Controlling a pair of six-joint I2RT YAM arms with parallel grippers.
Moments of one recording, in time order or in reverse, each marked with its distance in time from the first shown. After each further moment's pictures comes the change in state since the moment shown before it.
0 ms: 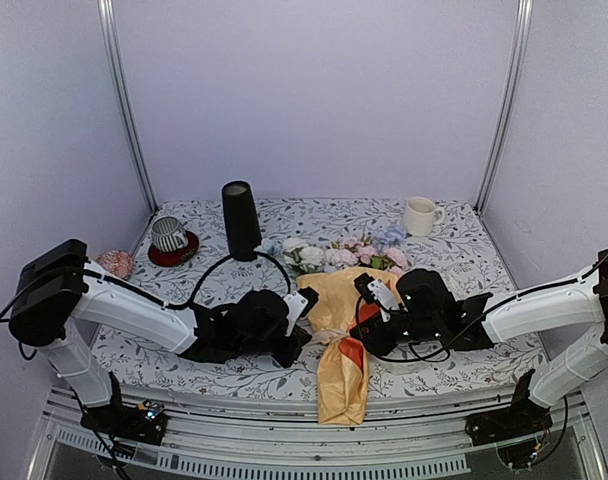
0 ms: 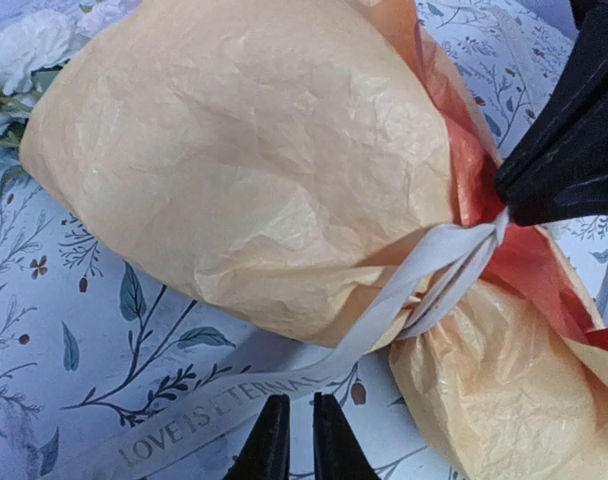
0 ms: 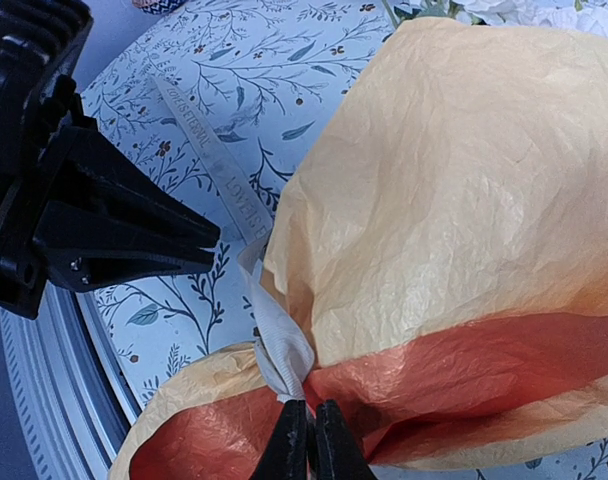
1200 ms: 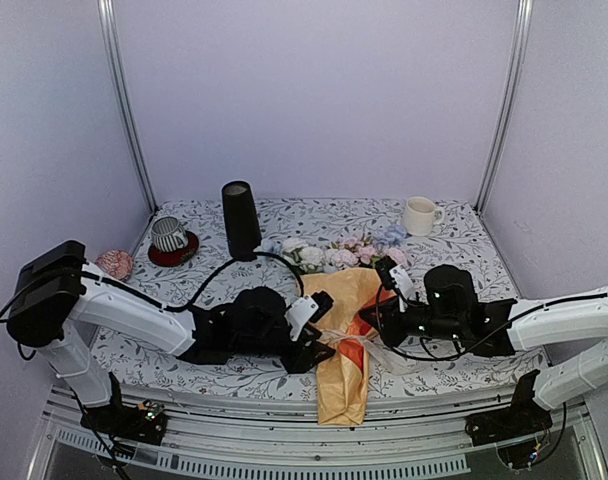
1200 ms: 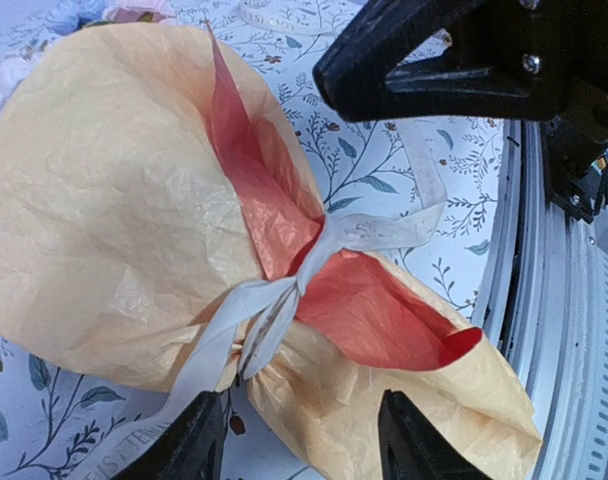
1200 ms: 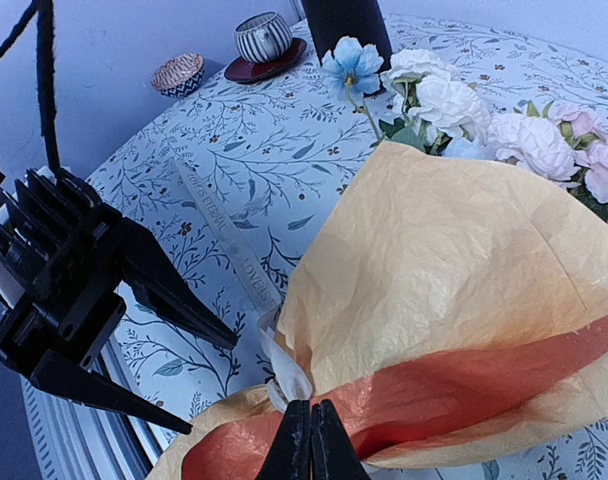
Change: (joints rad) left arm -0.011 -0.008 -0.005 0.132 0.244 0.087; right arm 0.000 -0.169 -0.073 0.095 0.078 -0.003
